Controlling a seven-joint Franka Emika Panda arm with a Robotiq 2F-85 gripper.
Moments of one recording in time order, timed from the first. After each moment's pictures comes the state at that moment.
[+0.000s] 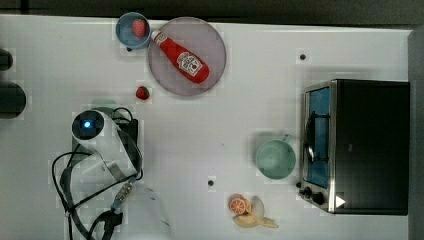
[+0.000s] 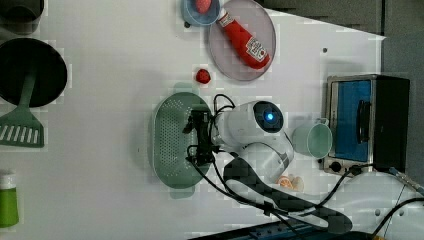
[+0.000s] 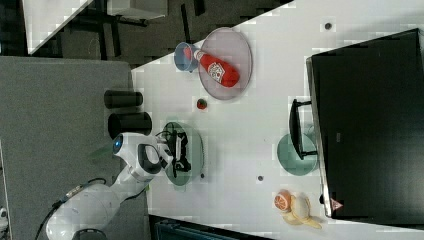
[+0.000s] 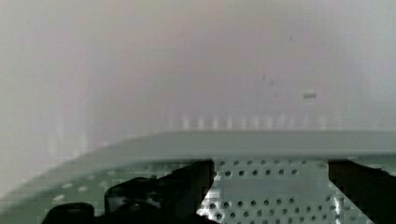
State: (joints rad) arm 0.13 0.63 0.40 -2.12 -0.16 0.96 1.38
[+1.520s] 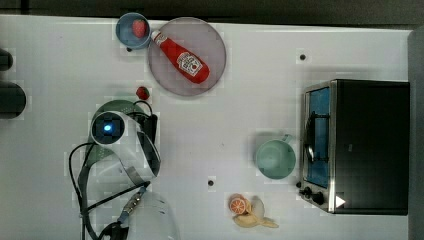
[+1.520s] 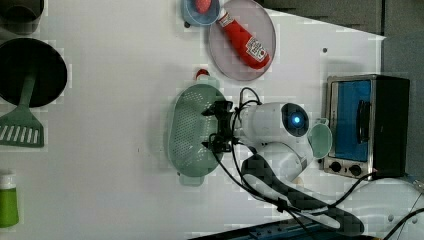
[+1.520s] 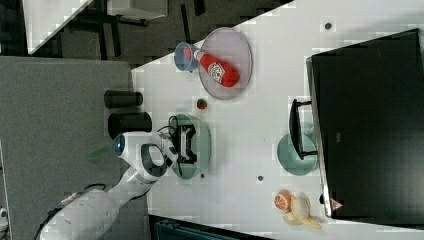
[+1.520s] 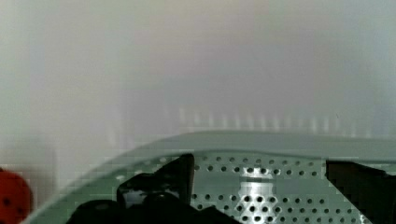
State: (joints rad) arm 0.17 0.53 0.26 -2.21 -0.14 1.08 1.41
